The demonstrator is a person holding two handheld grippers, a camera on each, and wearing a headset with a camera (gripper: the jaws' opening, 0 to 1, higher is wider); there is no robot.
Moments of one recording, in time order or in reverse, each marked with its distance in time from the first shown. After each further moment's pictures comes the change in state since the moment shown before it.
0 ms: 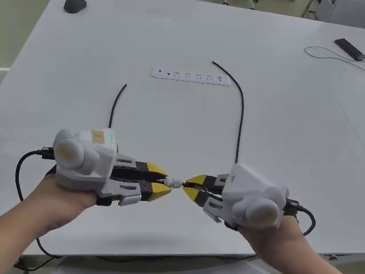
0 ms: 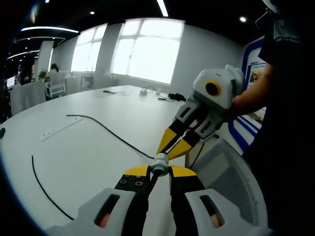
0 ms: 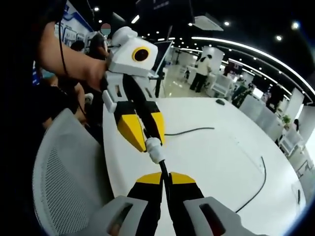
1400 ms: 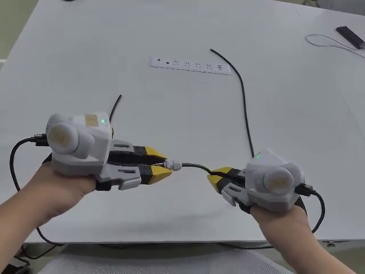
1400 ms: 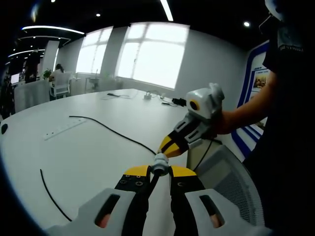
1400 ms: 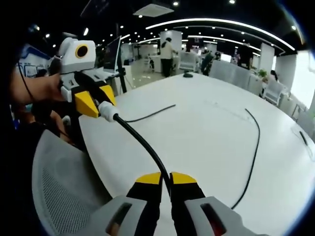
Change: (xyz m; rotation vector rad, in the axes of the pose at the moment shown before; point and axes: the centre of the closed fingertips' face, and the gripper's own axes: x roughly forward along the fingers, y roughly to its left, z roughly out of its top) left arm -0.004 0.001 0.010 -0.030 -0.039 0.030; right arm -0.014 -0.034 -0.062 0.370 0.070 -0.148
